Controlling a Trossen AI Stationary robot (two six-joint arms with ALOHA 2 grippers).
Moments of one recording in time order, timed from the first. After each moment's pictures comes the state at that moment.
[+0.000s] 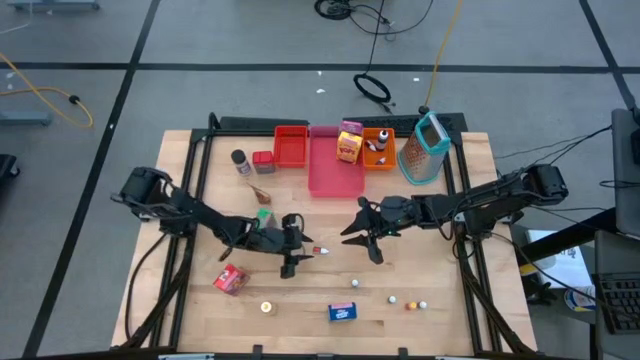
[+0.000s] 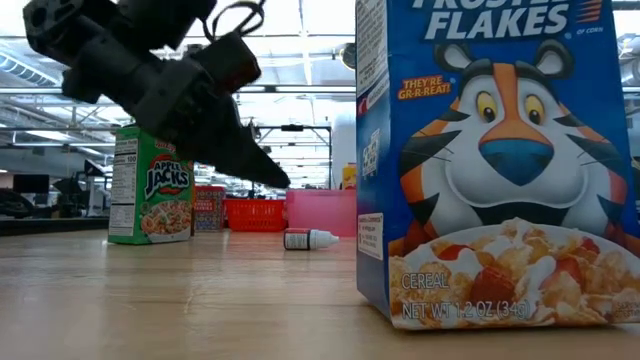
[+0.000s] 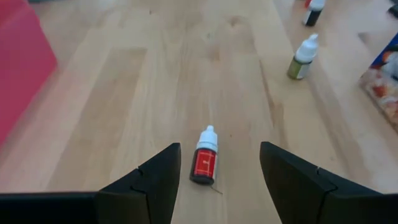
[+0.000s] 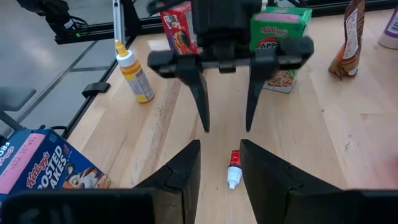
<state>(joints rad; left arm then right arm) -0.26 1.69 0.64 0.50 -0.21 -0.14 0.11 1.37 0.70 0.26 -0.13 0.15</state>
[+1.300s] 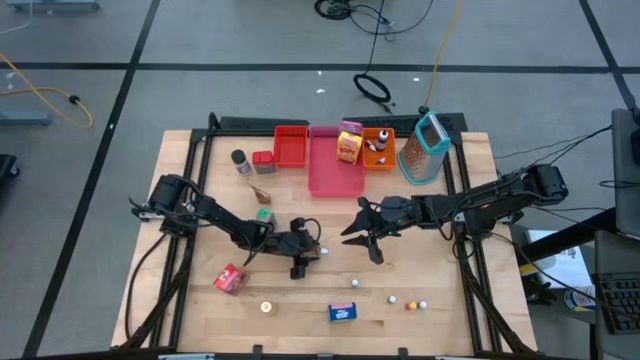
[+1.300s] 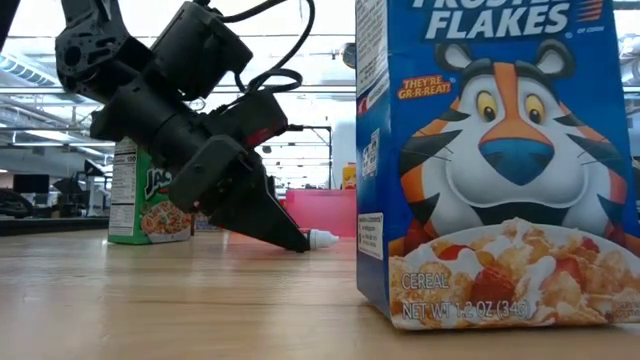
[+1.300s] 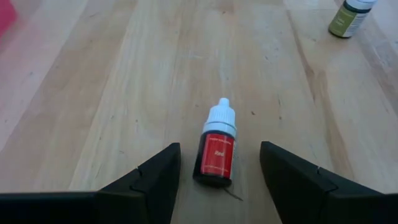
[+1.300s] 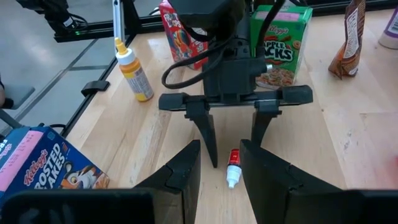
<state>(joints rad) -0.23 1.91 0.72 0.52 -0.18 -0.16 0.11 1.37 0.69 0.26 -0.13 0.15</state>
